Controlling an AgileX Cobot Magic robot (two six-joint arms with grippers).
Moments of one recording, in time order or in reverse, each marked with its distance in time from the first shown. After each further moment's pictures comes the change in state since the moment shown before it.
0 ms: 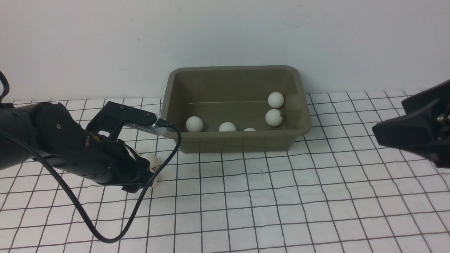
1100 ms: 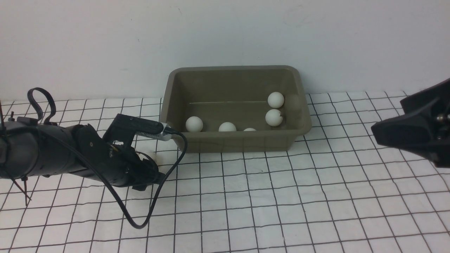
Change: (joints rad) right arm 0.000 0.000 0.000 0.011 0.003 -0.003; left arm 0.000 0.169 0.000 -0.048 -0.212 -0.002
